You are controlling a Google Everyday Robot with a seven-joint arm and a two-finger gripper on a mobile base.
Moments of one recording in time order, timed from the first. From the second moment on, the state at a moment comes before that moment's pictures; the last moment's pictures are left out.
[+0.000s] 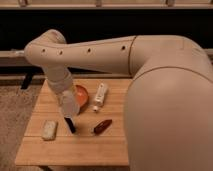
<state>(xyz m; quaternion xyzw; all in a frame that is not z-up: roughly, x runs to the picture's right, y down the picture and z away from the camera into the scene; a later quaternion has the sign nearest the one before) -0.177 0.047 0.640 -0.30 0.15 0.38 0.86</state>
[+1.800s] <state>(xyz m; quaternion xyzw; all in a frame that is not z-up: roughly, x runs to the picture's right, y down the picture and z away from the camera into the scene) -0.173 0.088 0.706 -0.33 0.17 0.38 0.84</state>
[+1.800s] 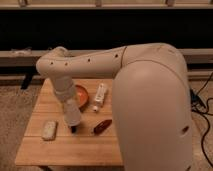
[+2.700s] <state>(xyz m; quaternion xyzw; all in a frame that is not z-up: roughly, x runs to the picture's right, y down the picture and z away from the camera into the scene) -0.174 0.110 0.758 -0.34 0.19 0.41 0.82</state>
